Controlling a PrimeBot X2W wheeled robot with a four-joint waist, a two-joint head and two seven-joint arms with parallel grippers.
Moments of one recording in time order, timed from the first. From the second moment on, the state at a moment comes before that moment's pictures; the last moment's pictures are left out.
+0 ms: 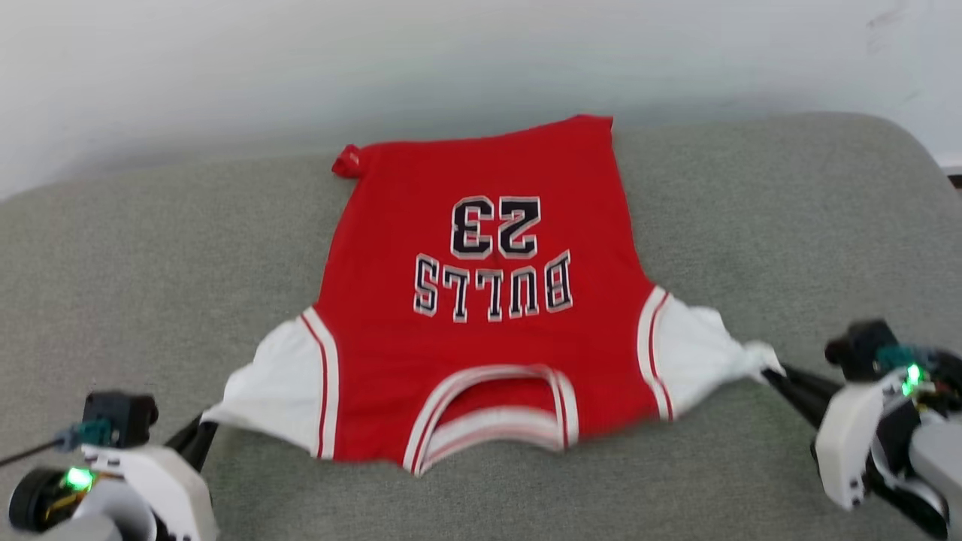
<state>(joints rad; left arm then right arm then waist) -0.48 0.90 -1.09 0.30 -1.21 0.16 -0.26 -0.75 -0.71 1.27 0.62 0.95 0.13 -0.21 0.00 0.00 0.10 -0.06</state>
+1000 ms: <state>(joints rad) 0.01 0.90 -0.85 0.00 -1.16 0.32 -0.26 -0.43 -0.91 0.97 0.34 0.97 0.13 -0.04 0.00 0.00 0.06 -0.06</state>
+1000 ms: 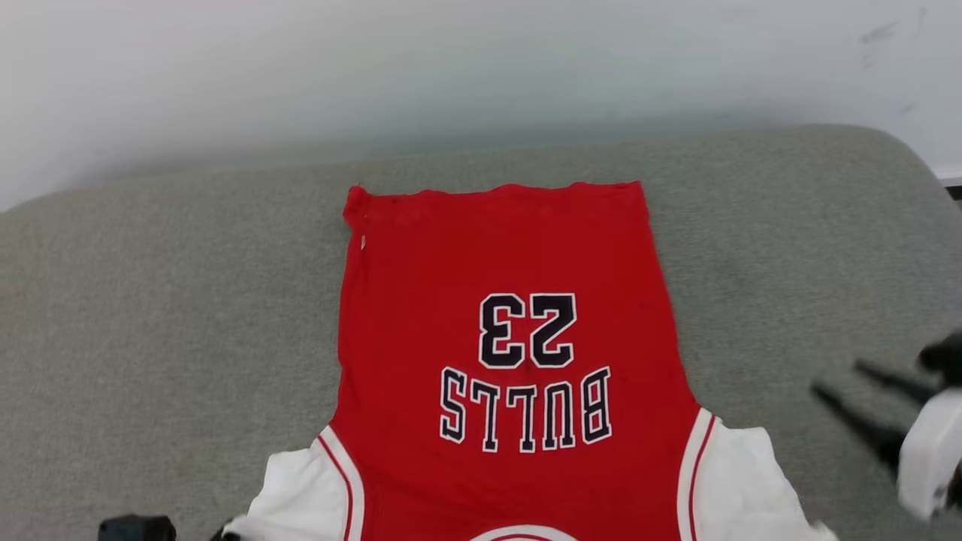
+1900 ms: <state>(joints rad) -0.28 0.77 -0.83 -0.13 -0.89 0.32 -0.26 -1.30 -0.80 0.64 0.48 0.84 0.13 1.01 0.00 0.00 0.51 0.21</state>
